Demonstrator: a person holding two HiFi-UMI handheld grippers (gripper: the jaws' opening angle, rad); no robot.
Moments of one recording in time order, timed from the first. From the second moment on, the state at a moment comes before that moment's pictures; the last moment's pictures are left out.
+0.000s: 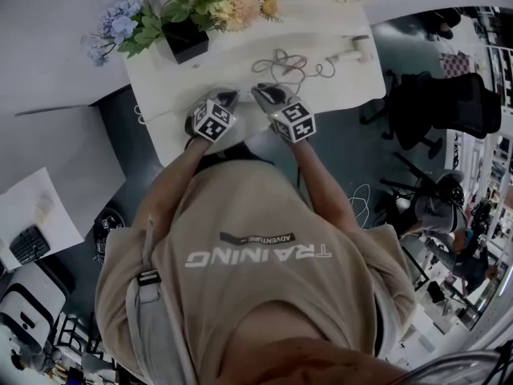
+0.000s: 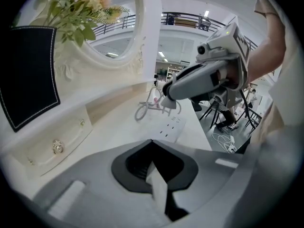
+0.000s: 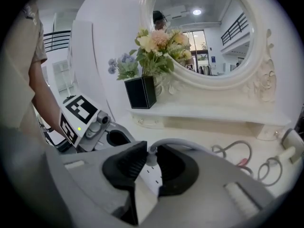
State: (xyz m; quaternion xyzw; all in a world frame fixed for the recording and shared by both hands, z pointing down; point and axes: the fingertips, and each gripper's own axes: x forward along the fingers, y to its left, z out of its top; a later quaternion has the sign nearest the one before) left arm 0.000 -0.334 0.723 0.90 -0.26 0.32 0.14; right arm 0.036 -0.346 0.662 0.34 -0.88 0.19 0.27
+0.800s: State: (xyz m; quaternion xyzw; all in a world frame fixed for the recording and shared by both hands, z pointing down) left arm 0.017 -0.339 0.673 0.90 -0.27 0.32 0.09; right arm 0.081 -0.359 0.537 0.37 -0.91 0.15 0.10
